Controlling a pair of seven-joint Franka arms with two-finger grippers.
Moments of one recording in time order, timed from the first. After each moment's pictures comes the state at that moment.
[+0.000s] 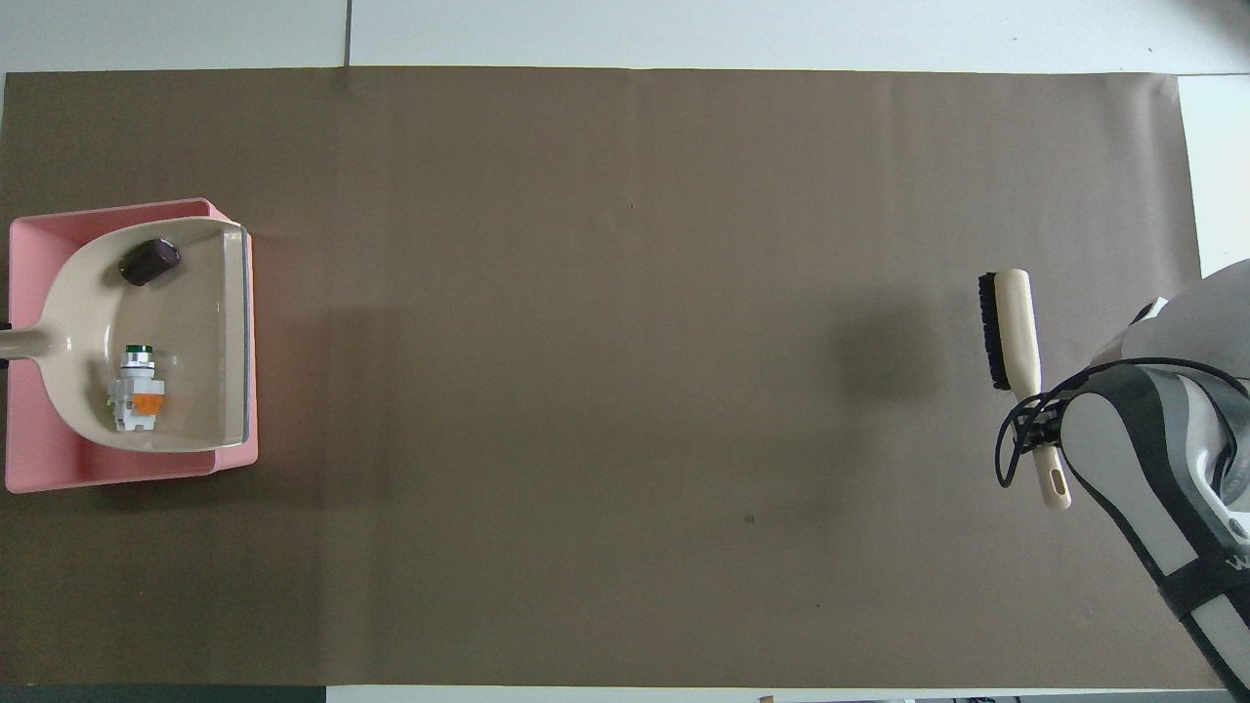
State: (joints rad) left arm 0.38 0.07 -0.01 -1.73 -0.20 1.69 1.97; right arm -0.22 -0.03 0.07 -2.26 -0.03 1.91 -0.16
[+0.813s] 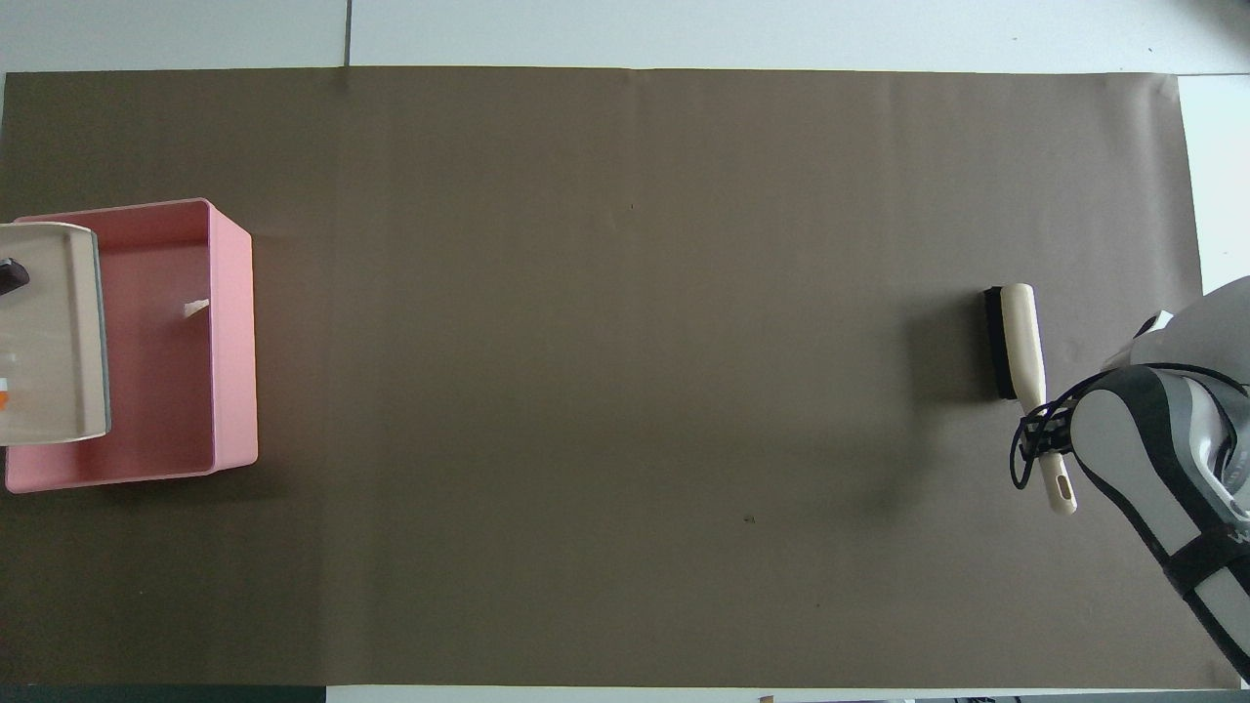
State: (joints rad) left arm 0.47 0.15 0.01 -1.59 0.05 1.81 2.00; right arm -0.27 0.01 0.07 -2.29 -0.03 1.96 -0.20
